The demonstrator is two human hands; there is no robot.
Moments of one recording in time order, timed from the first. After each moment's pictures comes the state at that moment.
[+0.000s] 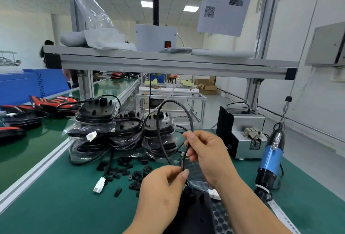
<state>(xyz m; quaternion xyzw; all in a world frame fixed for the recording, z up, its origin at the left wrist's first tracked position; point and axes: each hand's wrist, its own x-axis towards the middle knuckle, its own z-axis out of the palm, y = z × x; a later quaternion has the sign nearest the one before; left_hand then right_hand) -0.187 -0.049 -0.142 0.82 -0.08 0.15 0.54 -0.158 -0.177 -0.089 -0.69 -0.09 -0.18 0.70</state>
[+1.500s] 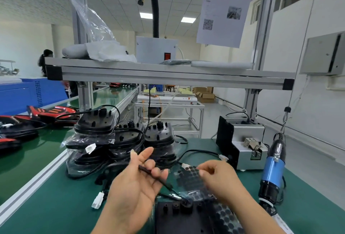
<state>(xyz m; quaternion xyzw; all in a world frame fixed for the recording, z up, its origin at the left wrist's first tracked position) -0.169 -0.010 -0.112 0.32 -0.06 -0.05 0.94 -0.154 -0.214 -0.111 -0.91 0.02 -0.11 0.39</state>
